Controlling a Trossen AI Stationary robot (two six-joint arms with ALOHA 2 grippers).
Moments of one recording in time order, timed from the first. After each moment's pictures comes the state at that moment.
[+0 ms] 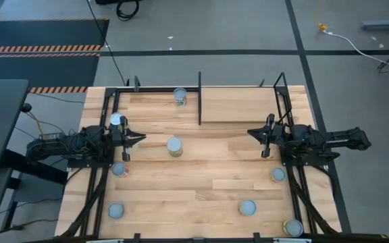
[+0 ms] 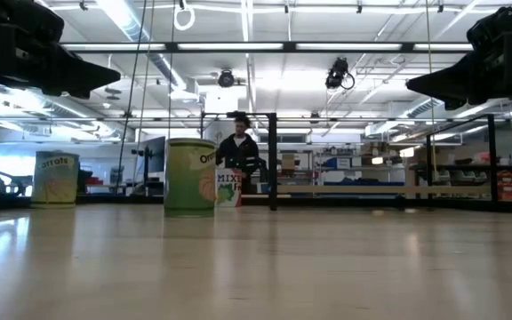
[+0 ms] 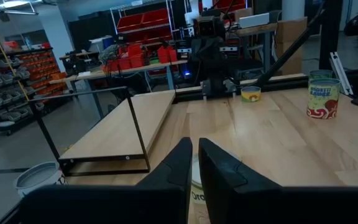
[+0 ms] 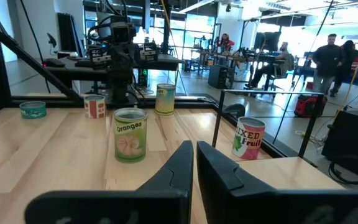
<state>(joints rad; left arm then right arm) 0.06 0.01 0.06 -0.05 -0.11 0.17 0.04 0.05 0.01 0.08 0.29 -0.11</state>
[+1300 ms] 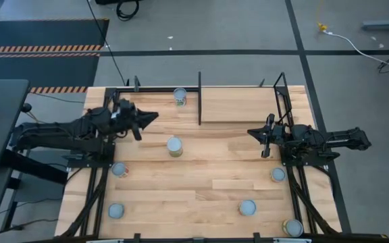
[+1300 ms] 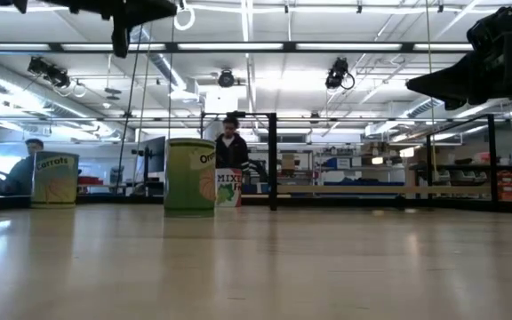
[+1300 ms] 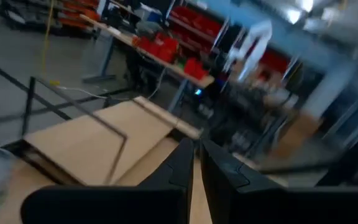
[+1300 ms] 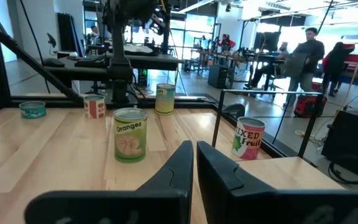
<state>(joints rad) 0.08 0.70 0.59 0.12 -0.25 -0.55 0.04 0.05 0.01 0.08 0.29 -0.11</state>
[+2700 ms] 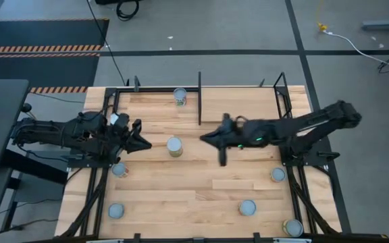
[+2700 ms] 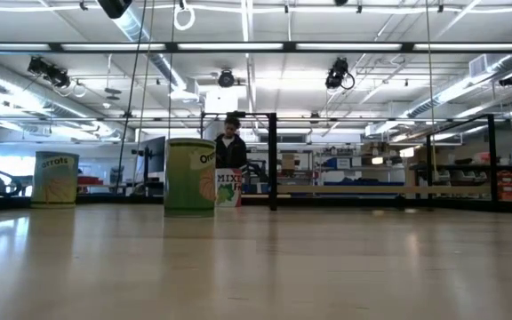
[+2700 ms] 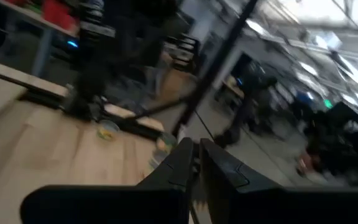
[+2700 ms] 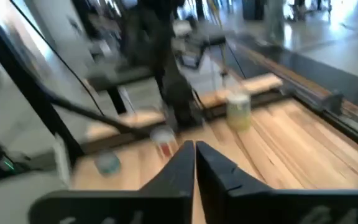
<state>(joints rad) -0.07 0.65 0.62 0.07 0.21 -0.49 0.24 1.36 1.16 -0.06 0.36 0.29</state>
